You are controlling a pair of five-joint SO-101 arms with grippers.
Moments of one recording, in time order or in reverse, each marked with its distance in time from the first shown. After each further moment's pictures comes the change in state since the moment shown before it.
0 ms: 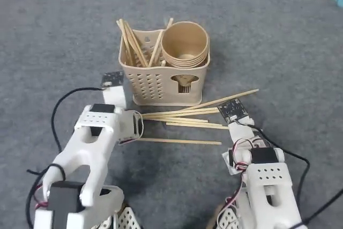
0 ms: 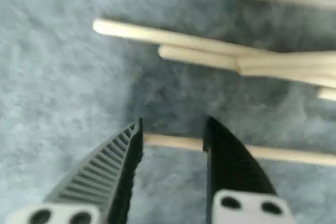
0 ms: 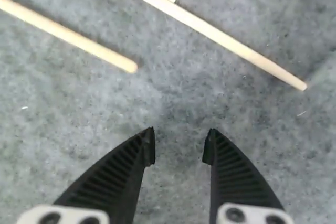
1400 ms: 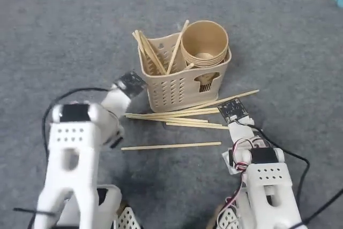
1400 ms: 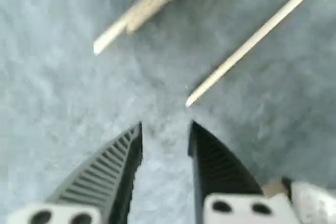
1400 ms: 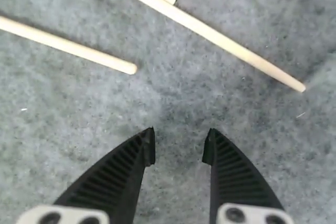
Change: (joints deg) left arm -3.5 -25.1 -7.7 28.6 -55.1; right arm 0.0 0.0 0.2 -0.5 0.0
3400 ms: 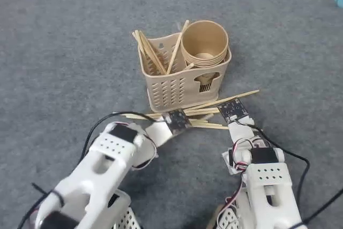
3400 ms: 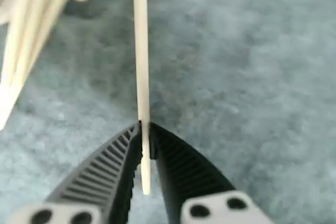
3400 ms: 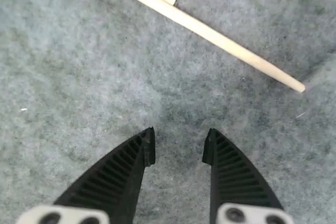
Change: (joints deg) left arm 22.9 3.6 19.0 -20.7 6.9; right arm 0.0 0.0 0.0 0.0 0.0
